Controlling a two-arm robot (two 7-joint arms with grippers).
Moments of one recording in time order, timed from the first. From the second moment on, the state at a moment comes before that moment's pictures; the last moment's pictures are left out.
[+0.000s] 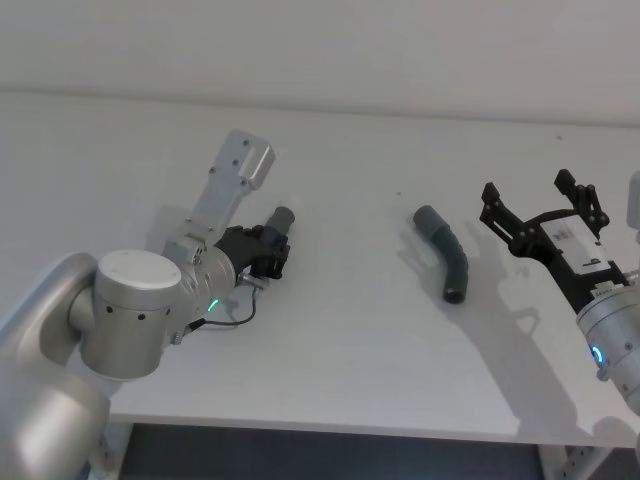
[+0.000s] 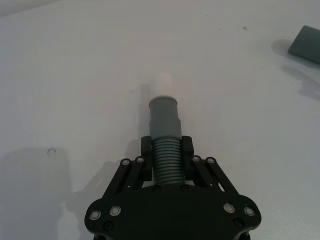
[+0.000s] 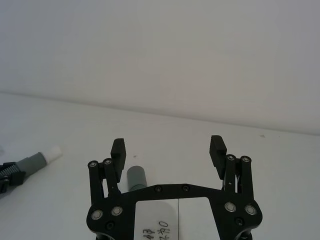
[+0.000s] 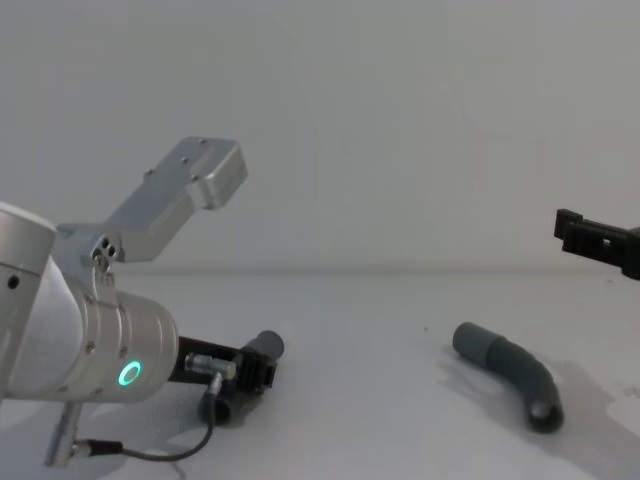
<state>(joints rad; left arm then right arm) -0.28 0.22 0.42 -1.63 -0.25 0.68 0.00 -0.01 0.34 -0.23 -1.77 0.29 0.03 0.07</state>
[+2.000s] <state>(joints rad) -0.28 0.22 0.42 -1.63 -0.25 0.68 0.00 -0.04 0.45 -0.18 -1.86 0.32 0.30 0.18</state>
